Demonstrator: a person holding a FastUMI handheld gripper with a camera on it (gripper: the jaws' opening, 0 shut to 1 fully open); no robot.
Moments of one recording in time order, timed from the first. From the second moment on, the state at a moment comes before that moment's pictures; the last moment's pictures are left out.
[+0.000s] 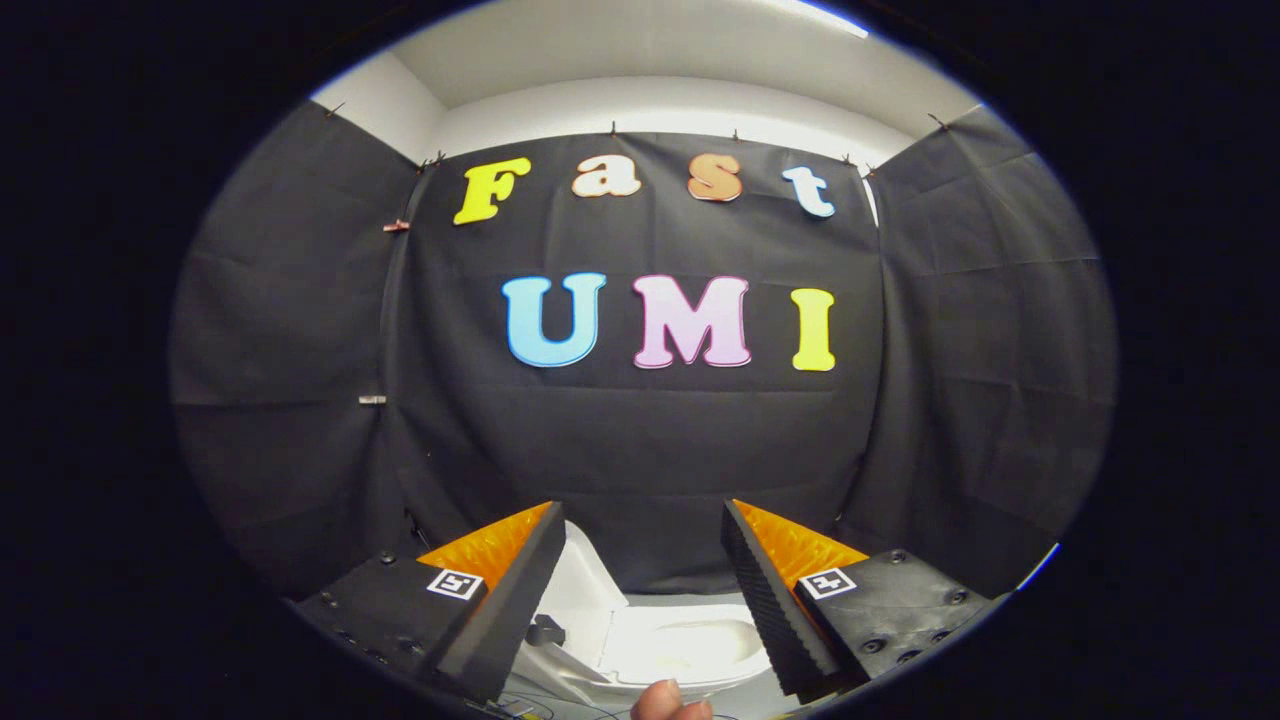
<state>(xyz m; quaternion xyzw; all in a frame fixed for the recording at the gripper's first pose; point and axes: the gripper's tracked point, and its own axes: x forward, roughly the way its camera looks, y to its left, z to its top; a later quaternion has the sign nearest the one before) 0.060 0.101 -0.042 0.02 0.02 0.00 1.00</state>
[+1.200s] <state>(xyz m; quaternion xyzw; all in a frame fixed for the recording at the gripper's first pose) -0.006 -0.035 -0.007 0.01 -0.03 -0.06 1.00</state>
